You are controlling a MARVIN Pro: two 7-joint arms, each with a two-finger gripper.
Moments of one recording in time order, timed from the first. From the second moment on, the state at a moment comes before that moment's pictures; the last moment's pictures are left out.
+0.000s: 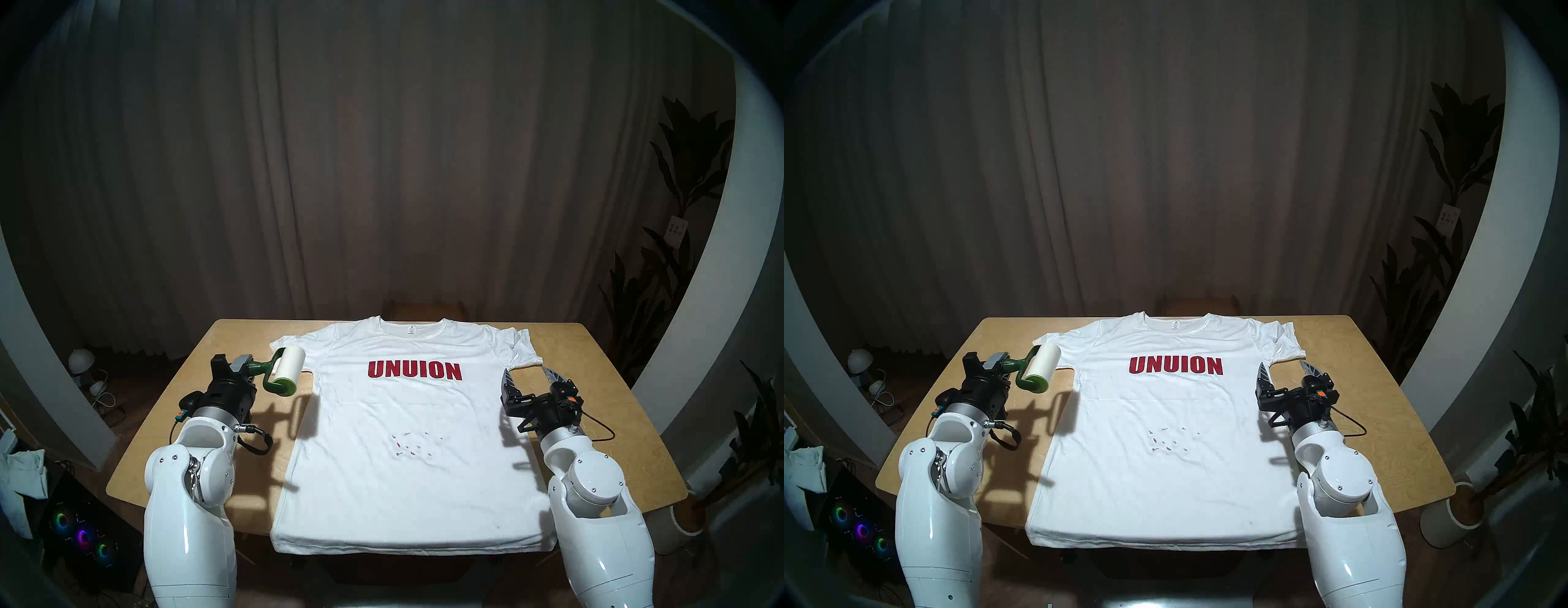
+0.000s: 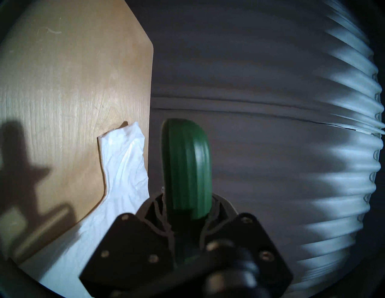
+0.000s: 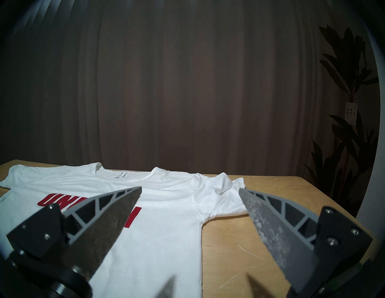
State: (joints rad) left arm 1.82 -1.63 -1.86 -1.93 -1.66 0.25 0.23; right arm -1.87 -1.45 1.70 -1.78 0.13 -0.03 0.14
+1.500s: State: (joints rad) left arm 1.92 -1.42 -1.16 -1.93 -1.43 -0.45 0.08; right arm -2.00 -1.36 1.78 -1.72 0.13 -0.14 0.29
